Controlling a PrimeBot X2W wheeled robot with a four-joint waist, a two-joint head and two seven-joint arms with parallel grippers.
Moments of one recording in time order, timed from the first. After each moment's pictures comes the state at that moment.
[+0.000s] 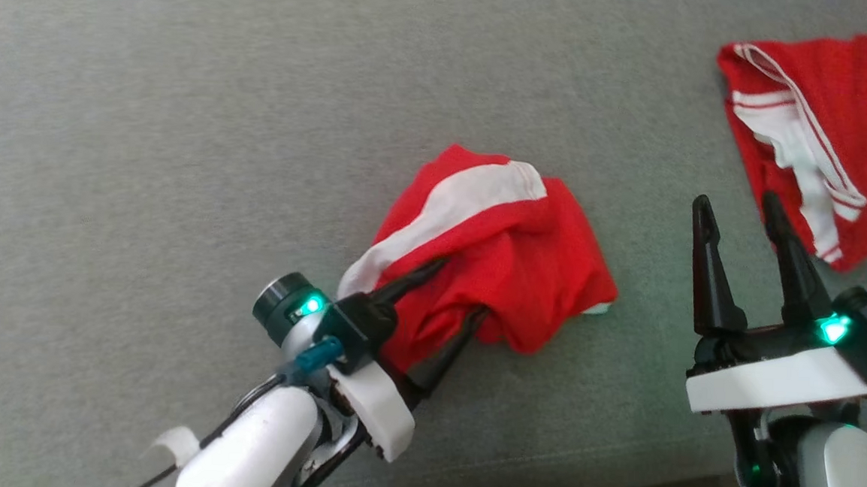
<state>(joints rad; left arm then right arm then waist) -0.35 0.18 -0.76 0.26 -0.24 -0.12 -0.18 -0.05 -0.05 0.05 -0.16 0.21 0.13 0.01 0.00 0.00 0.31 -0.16</state>
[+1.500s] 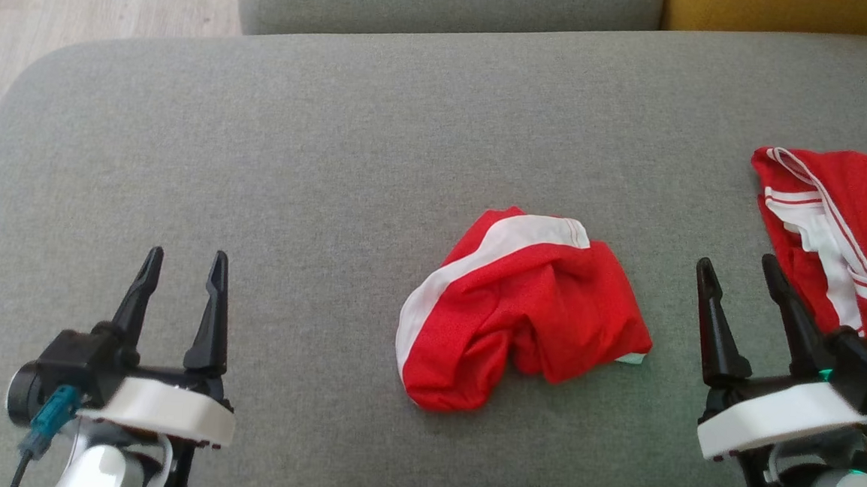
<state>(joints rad) 0.00 0.27 -0.28 0.01 -0.35 0.14 -0.25 0.06 -0.05 0.00 -0.17 0.17 0.13 0.12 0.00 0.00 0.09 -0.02</state>
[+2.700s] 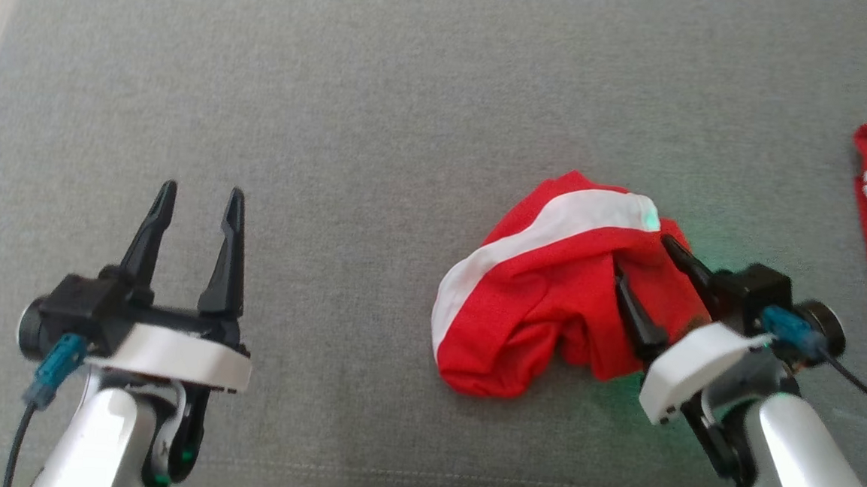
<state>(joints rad) -0.12 0.25 -0.28 0.01 -0.34 0.12 -0.25 -0.16 -0.19 0.24 0.11 0.17 0.13 0.17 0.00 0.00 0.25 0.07</state>
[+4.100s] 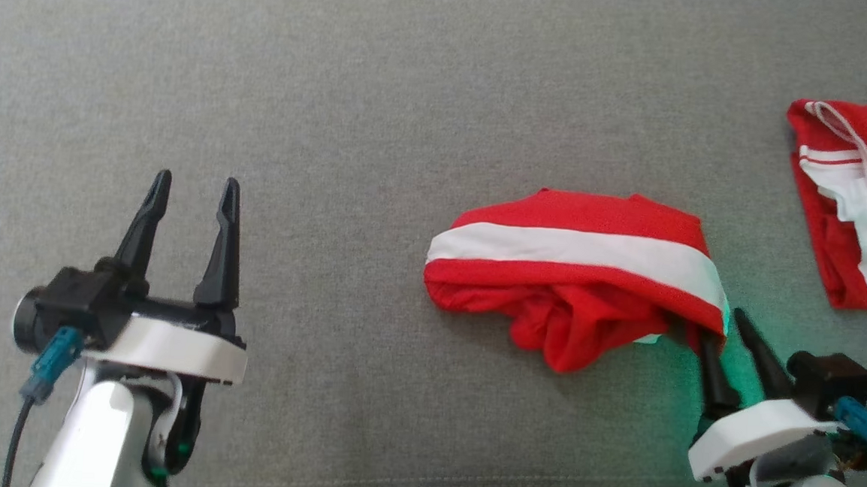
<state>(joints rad) -0.14 0.20 -0.22 0.04 -0.27 0.05 -0.25 0.01 -0.09 0.00 0.17 0.13 0.13 0.03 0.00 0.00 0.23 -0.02</state>
